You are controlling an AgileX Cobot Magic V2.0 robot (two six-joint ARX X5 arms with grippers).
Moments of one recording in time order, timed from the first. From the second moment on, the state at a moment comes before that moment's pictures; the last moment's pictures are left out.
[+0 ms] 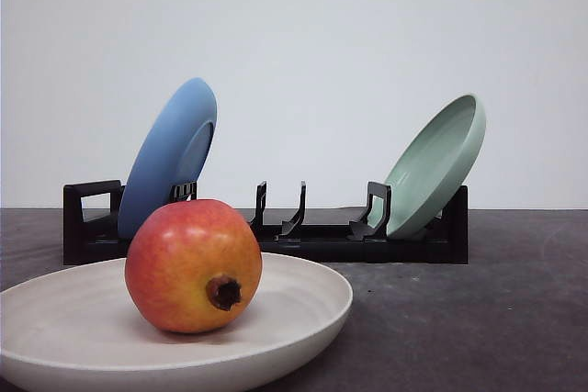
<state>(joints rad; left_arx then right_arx) -0.06 0.00 0.02 -0.08 -0.07 -0.04 -0.02 0.04 0.05 -0.06 0.00 -0.07</state>
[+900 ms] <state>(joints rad) -0.06 0.00 0.02 -0.08 -0.07 -0.04 -0.01 0.00 0.02 -0.17 -0.01 -0.09</state>
